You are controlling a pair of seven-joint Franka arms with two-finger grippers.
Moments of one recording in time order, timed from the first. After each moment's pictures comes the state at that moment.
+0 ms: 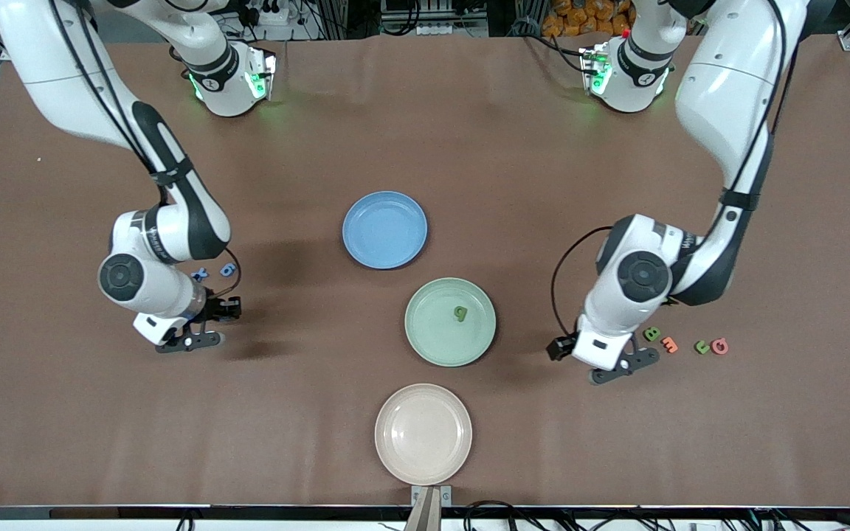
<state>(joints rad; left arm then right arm) -0.15 0.70 -0.22 -1.54 0.25 2.32 -0.80 0.05 0.57 0.09 -1.86 -0.04 2.36 0.03</state>
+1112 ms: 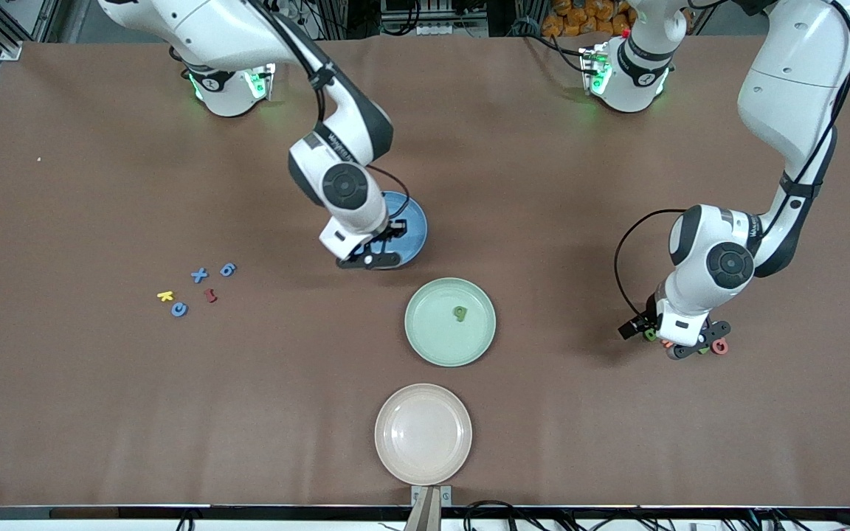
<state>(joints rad) 0.10 0.61 -0.22 -1.91 0.25 2.55 -0.75 0.56 0.53 0.17 -1.80 0.06 2.19 0.64</state>
